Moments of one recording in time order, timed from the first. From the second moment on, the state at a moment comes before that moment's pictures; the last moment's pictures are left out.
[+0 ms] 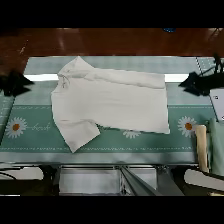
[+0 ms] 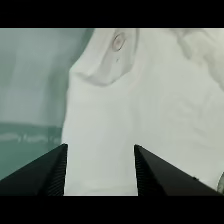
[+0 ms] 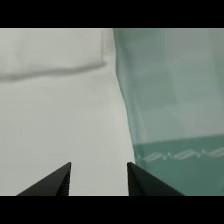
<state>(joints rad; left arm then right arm) 0.60 -1.53 1.29 0.89 -1.40 -1.30 -0.37 -1.36 1.11 -0.99 1.16 1.41</state>
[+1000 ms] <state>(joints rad) 0.44 -1.40 0.65 0.73 -1.10 -1.17 -0.43 -0.97 0.63 -0.98 1.09 1.40</state>
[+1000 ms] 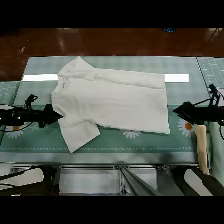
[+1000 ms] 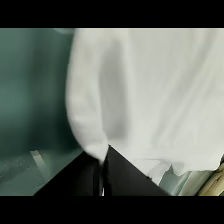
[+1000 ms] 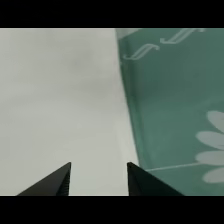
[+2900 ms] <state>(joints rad) 0.41 -1.08 1.76 0.54 -1.25 -1.24 -0.19 -1.11 1.99 -0.95 1.29 1.43</state>
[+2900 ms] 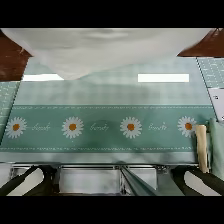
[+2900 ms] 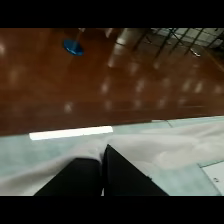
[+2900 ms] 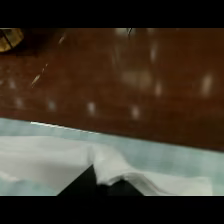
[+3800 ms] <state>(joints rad) 0.16 -0.70 1.64 1.25 -1.32 -1.41 -0.19 -0.63 1.53 -1.21 1.45 1.56</state>
